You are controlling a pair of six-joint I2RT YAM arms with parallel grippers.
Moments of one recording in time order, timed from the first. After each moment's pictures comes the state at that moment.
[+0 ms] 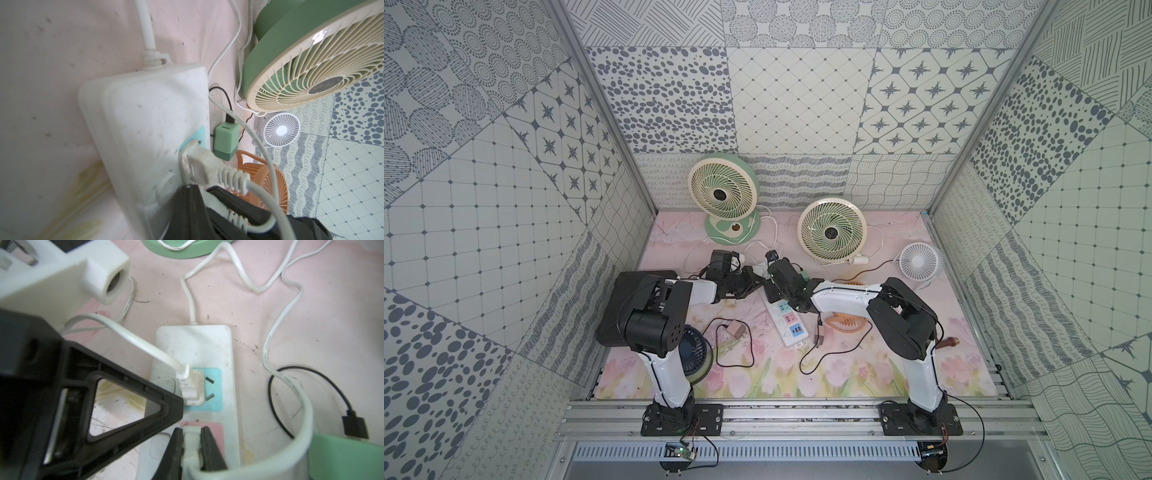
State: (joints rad) left arm -0.17 1.86 0.88 0.20 0.66 -0.83; right arm 0.89 2.06 1.33 -0.01 0.24 0.30
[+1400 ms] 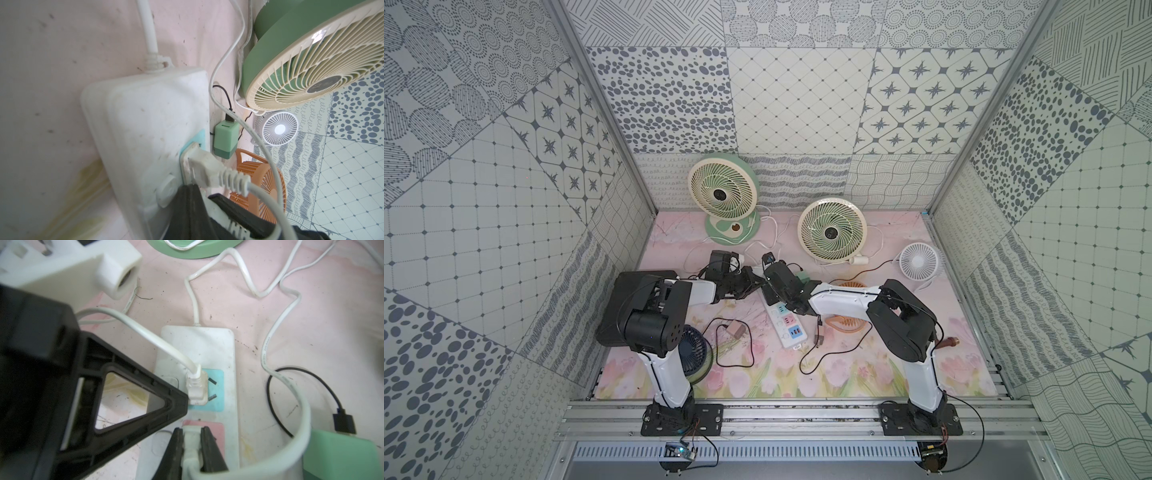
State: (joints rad) left arm -0.17 1.86 0.87 0.20 0.67 -0.83; right arm 0.92 2.06 1.35 -0.04 0.30 0.25
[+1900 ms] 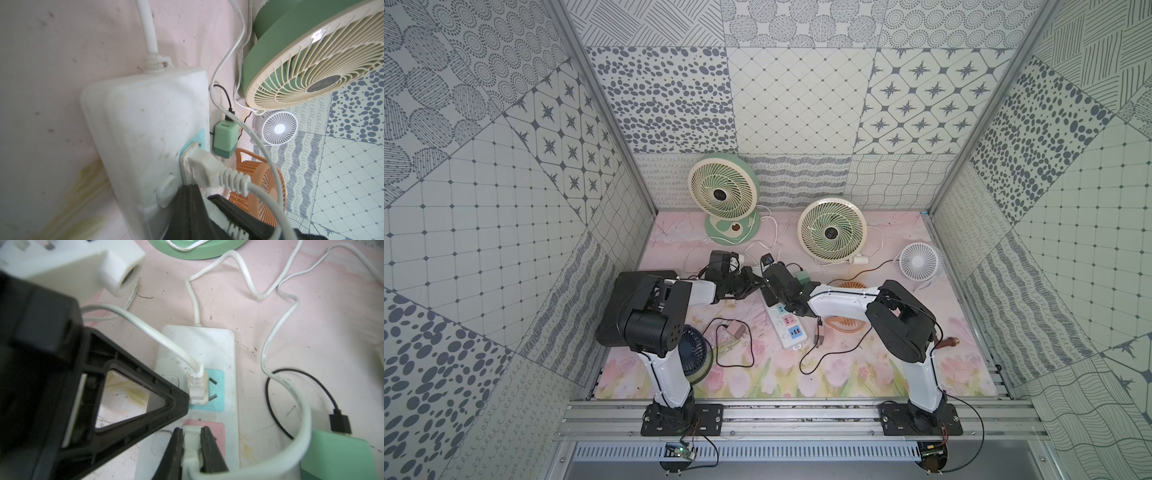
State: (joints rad) left arm -0.17 1.86 0.87 0.21 0.68 -0.83; right arm 0.93 2.05 1.33 -0.02 0.30 0.25
